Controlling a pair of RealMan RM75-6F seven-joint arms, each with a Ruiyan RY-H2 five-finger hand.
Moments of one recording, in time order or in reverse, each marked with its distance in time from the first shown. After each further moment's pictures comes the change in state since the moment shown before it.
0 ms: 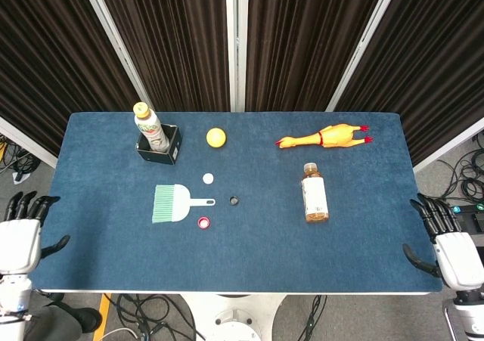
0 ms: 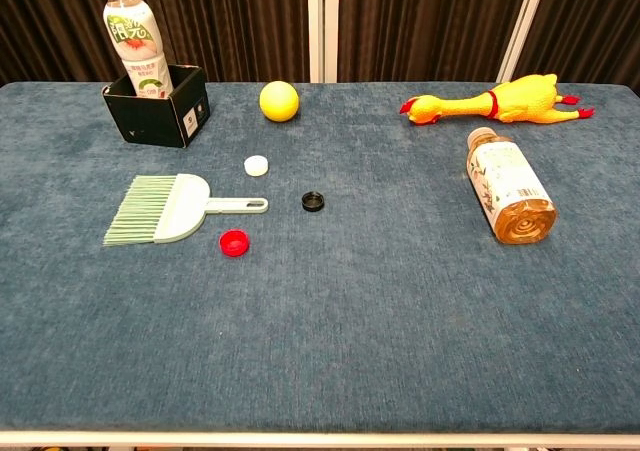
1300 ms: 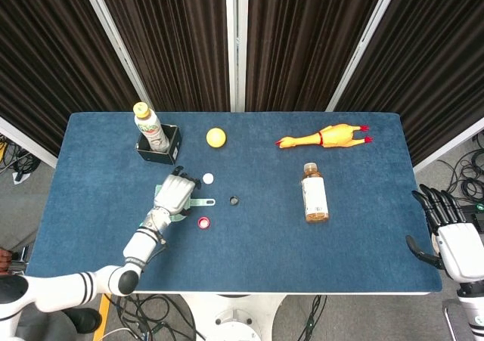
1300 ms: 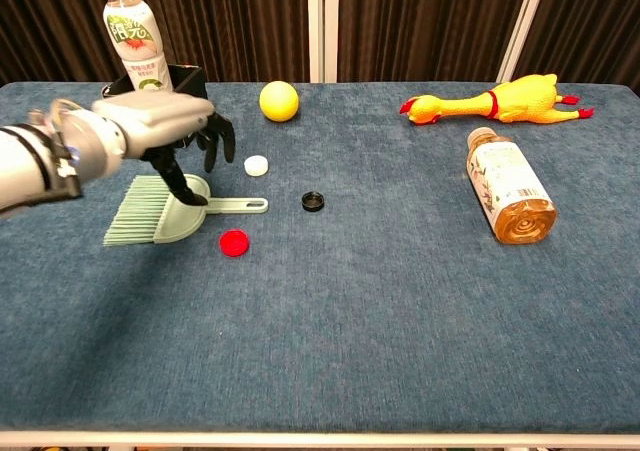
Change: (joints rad) left arm -0.697 -0.473 -0.118 0.268 -0.559 -0.655 0.432; right arm 0.033 0.033 0.027 -0.017 0.008 -0.025 -0.028
